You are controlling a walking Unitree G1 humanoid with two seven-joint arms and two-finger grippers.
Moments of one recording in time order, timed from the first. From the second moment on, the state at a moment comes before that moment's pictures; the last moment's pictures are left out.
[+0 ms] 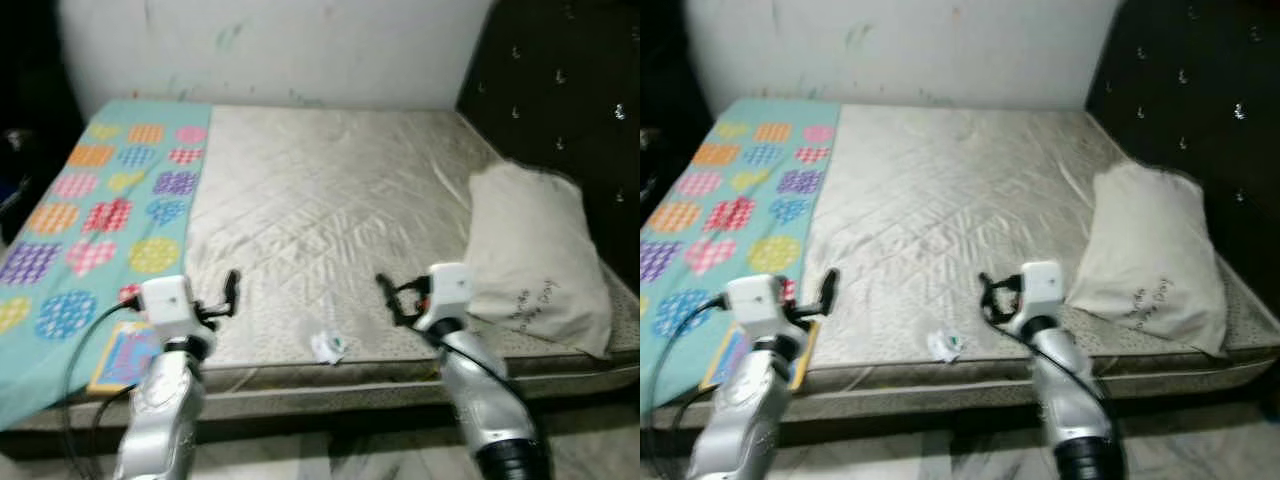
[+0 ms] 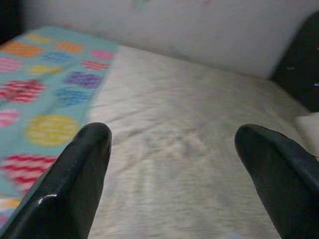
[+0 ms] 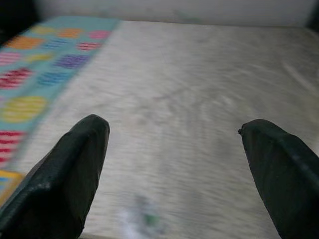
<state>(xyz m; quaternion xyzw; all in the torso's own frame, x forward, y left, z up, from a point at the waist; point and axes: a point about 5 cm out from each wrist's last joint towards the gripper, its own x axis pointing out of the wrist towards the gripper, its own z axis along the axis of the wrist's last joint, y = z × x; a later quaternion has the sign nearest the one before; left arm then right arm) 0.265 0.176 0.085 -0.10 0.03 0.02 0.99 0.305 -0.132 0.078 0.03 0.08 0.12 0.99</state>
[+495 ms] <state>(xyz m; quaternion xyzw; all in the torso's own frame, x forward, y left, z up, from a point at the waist) 0.264 0.171 0.086 -0.10 0.02 0.01 0.99 0.304 -0.132 0.079 0.02 0.08 0.13 0.99</state>
